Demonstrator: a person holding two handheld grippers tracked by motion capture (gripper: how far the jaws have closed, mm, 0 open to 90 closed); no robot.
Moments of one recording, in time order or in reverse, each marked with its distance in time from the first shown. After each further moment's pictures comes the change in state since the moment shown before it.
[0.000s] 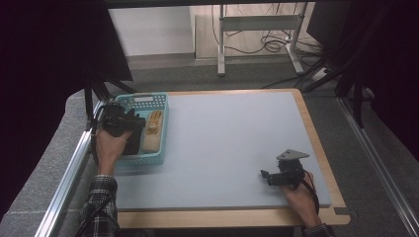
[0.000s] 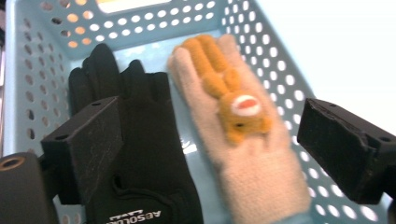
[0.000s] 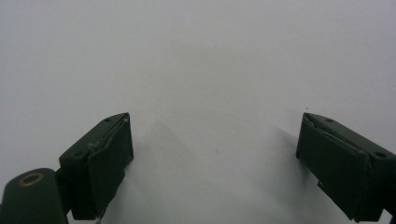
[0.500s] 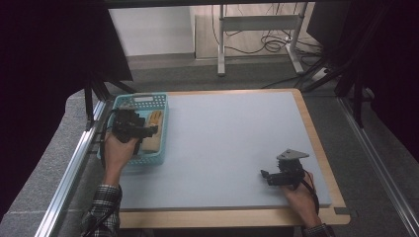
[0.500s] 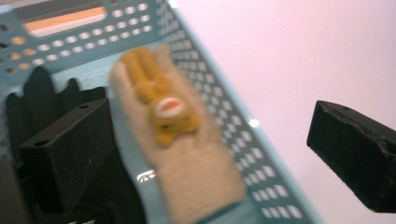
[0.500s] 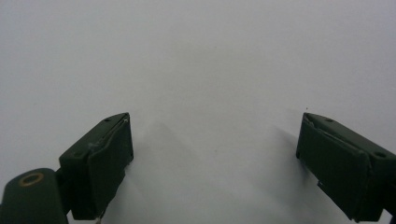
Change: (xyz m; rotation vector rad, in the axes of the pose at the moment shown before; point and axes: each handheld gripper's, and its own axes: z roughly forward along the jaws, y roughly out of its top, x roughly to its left) left arm -0.045 -0.008 -0.010 -0.051 -0.101 0.109; right arm 0.000 0.000 0.000 0.001 0.000 -0.002
